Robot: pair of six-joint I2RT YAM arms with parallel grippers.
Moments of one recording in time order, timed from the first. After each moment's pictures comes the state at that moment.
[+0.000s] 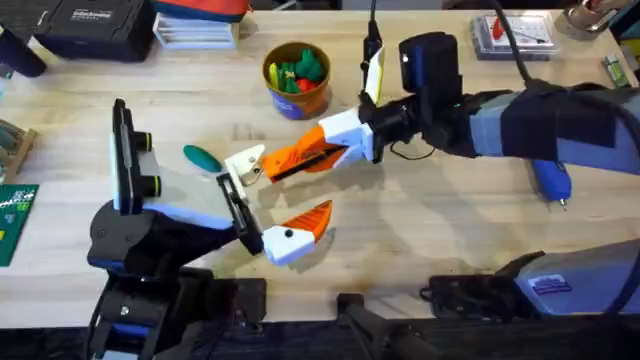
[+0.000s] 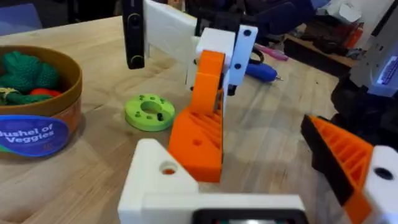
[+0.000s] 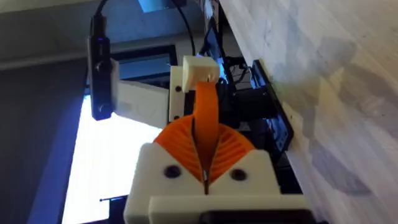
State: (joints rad) left arm -0.12 0.01 0.01 -0.09 0.97 -0.20; right arm 0.46 1.63 0.76 0.25 -1.36 1.03
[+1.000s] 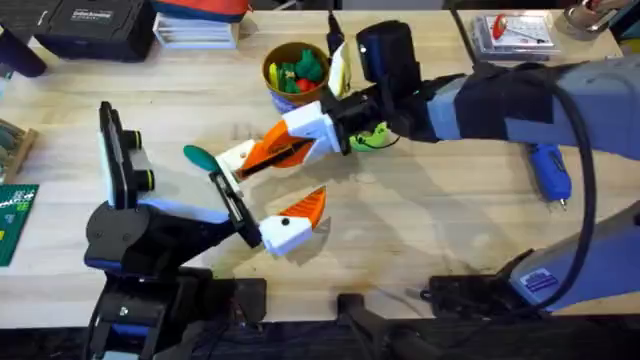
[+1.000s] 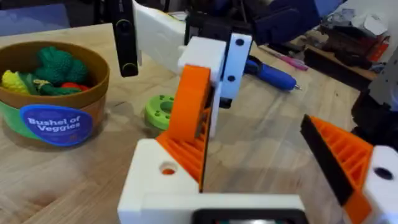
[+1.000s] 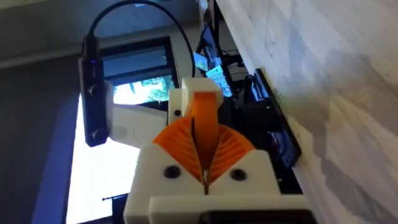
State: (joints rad) left arm -0.10 0.01 0.01 -0.08 0.91 -0.22; right arm 0.57 1.78 0.93 0.25 -1.31 1.11
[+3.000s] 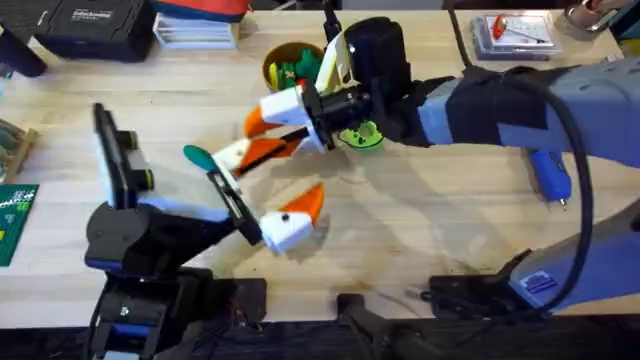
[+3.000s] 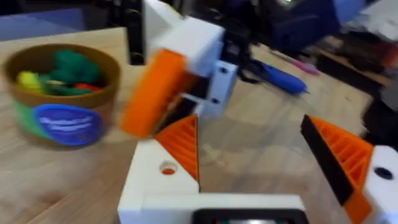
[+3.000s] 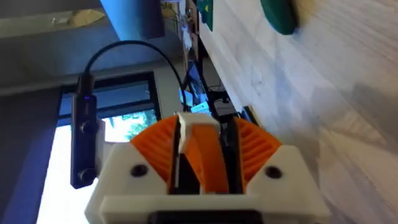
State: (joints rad) left arm -0.10 0.01 0.01 -0.08 0.88 -0.22; right arm 0.63 1.78 0.95 0.35 -1.08 1.17
